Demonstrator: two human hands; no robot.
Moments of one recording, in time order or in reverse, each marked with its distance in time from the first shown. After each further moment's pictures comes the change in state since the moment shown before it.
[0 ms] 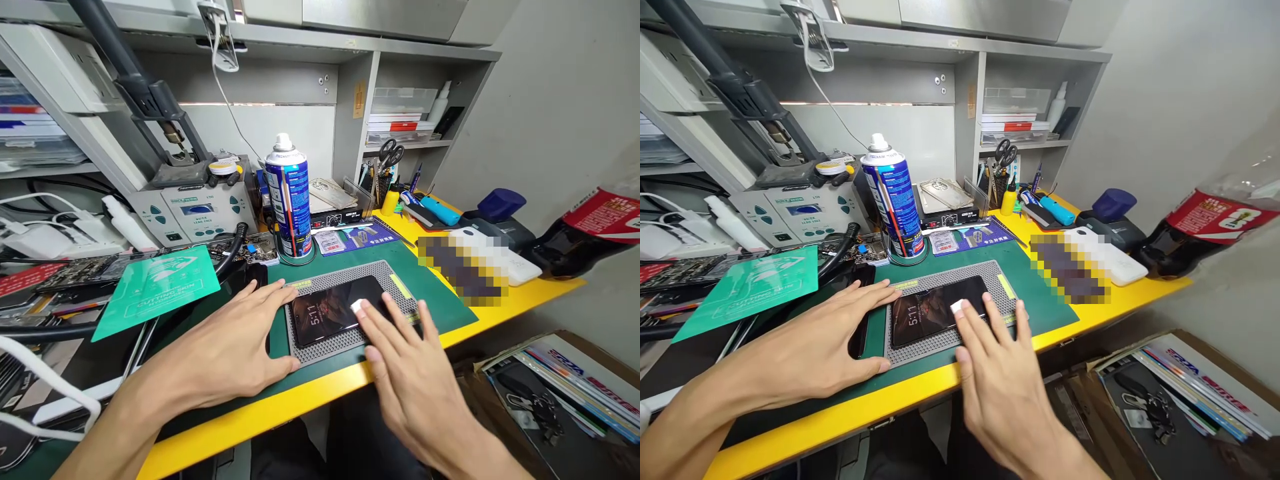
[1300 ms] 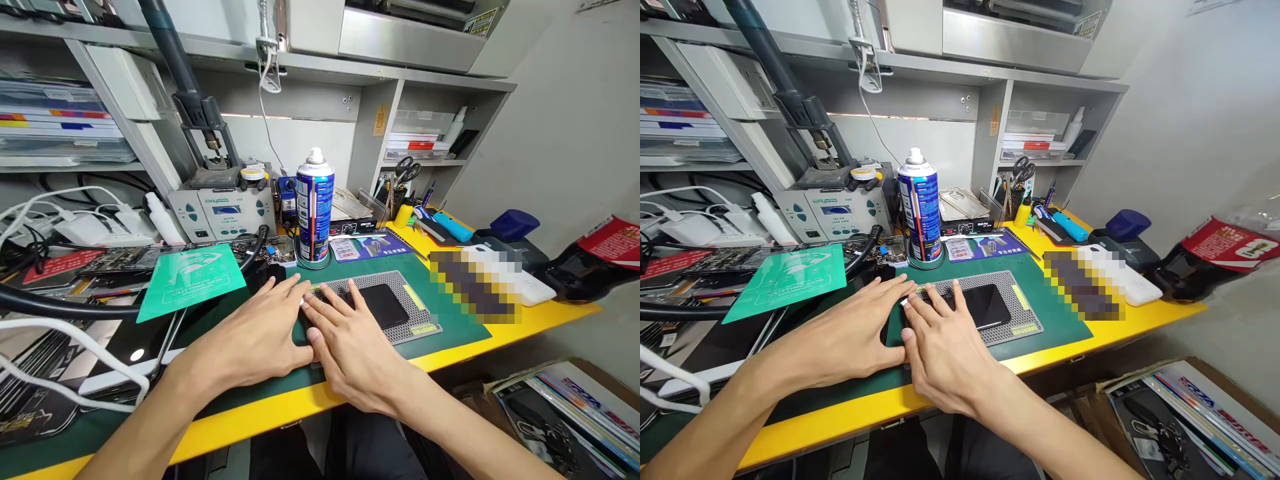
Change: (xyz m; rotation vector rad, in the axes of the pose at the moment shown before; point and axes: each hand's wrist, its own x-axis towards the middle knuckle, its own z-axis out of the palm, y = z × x) left_hand 0.000 0.003 0.000 -0.019 0.050 0.021; right_hand 0.082 -0.045 -0.001 0.285 -0.217 -0.199
